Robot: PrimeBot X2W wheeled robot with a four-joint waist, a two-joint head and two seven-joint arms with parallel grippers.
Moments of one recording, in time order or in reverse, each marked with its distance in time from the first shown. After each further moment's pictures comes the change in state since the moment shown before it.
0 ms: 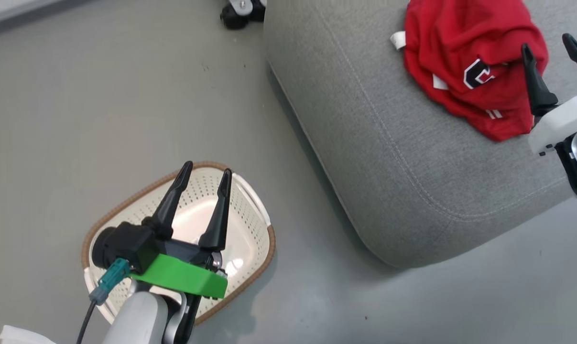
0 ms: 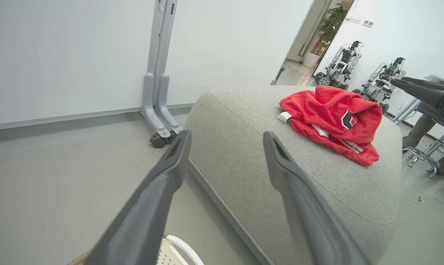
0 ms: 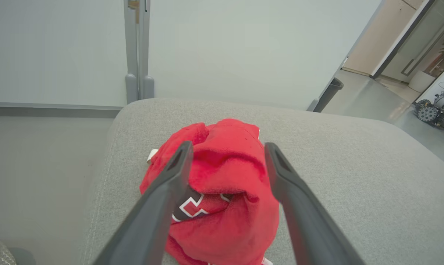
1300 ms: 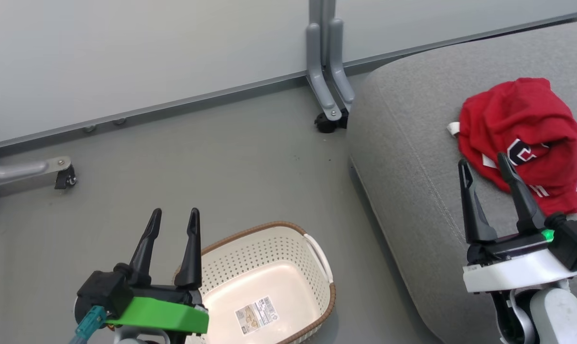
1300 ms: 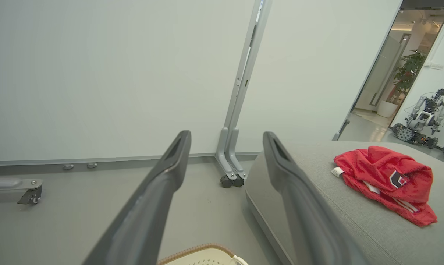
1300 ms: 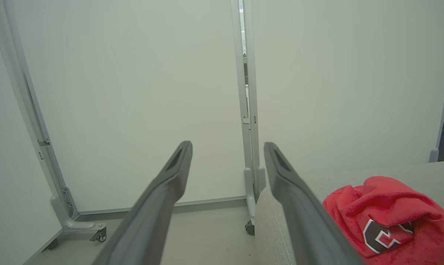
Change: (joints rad) left arm 0.188 -0.078 0.157 -0.037 0.018 0.000 0.000; right arm 0.700 0.324 -0.264 -0.764 -0.129 0.000 0.000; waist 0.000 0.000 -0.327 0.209
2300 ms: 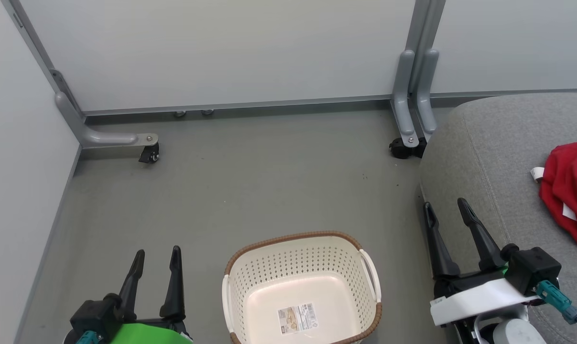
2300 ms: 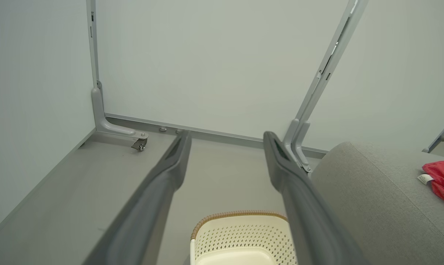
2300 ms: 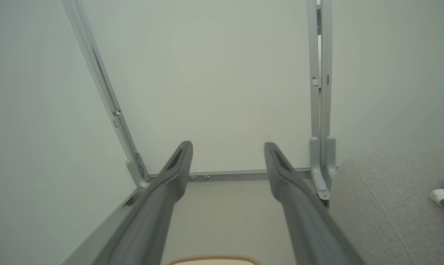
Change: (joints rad) left arm 0.076 -0.001 0.078 0.100 0.009 0.000 0.000; right arm 0.078 0.112 0.043 0.107 -0.026 0.000 0.000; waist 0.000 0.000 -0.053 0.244
